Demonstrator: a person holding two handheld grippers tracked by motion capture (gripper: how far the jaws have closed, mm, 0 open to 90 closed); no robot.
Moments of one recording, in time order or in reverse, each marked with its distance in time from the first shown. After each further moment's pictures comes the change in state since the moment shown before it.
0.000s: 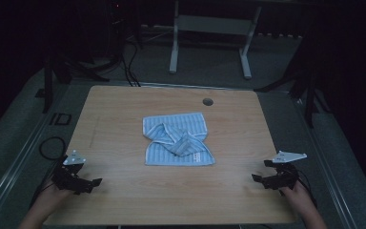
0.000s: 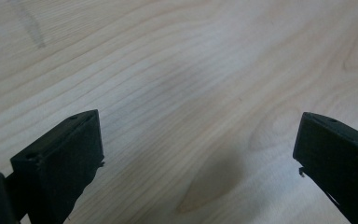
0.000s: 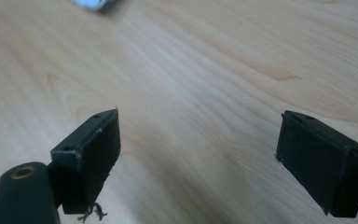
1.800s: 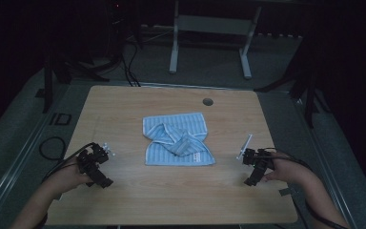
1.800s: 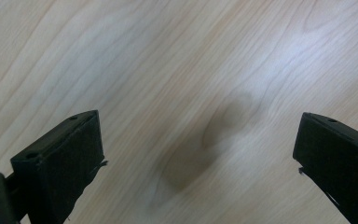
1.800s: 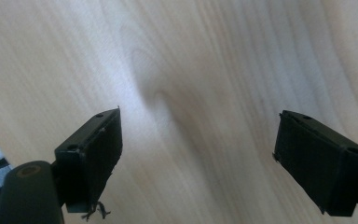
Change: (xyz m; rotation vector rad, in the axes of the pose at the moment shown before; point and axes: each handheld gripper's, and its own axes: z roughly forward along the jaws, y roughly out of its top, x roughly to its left) left arm -0.031 0.079 0.019 0.422 -0.065 0.206; right arm 0.042 0.095 0.041 0.732 0.104 -0.370
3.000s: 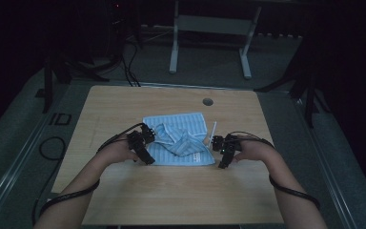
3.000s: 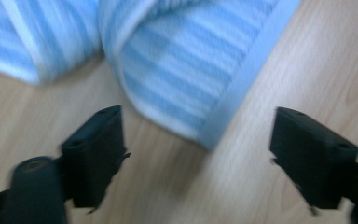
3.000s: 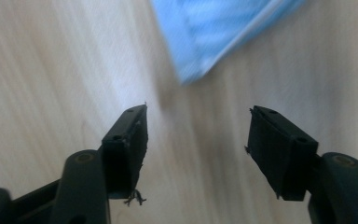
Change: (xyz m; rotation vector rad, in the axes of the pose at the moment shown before) left arm -0.026 0.146 0.020 -0.078 -0.035 0.226; right arm -0.016 0.110 0.010 0.026 0.015 -0.197
